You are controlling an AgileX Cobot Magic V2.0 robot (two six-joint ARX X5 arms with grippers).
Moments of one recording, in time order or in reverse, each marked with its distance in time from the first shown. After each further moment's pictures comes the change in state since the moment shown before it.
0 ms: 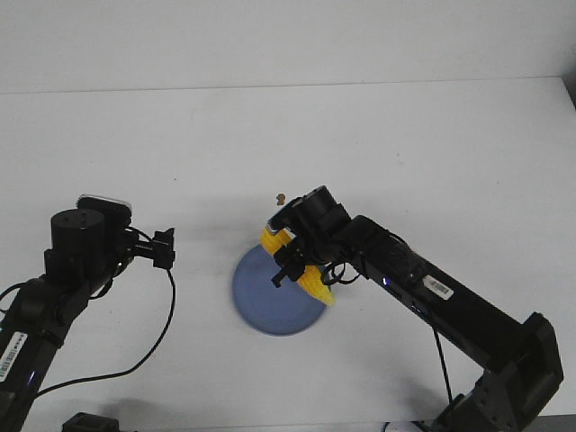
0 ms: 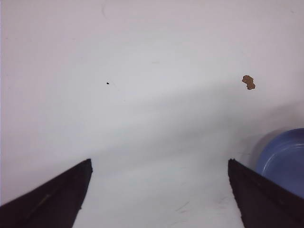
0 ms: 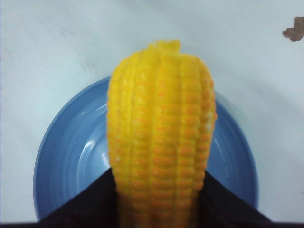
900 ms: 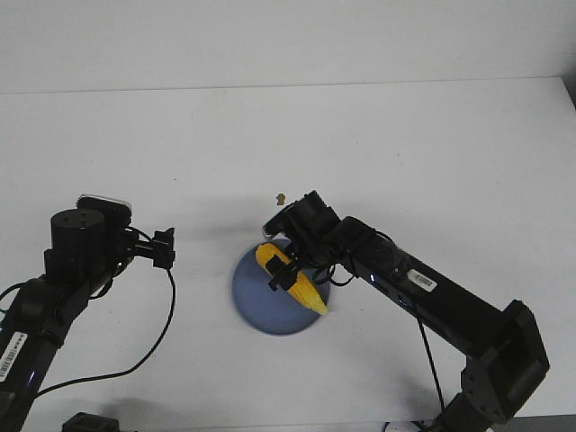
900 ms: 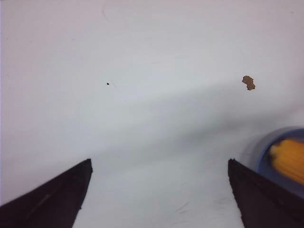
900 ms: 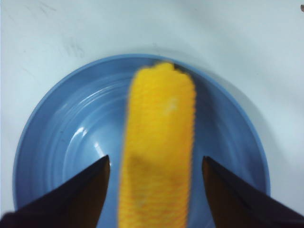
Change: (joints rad) left arm 0.000 0.000 0.000 0.002 0.000 0.000; right arm 0.013 0.060 0.000 0.000 0.028 0.001
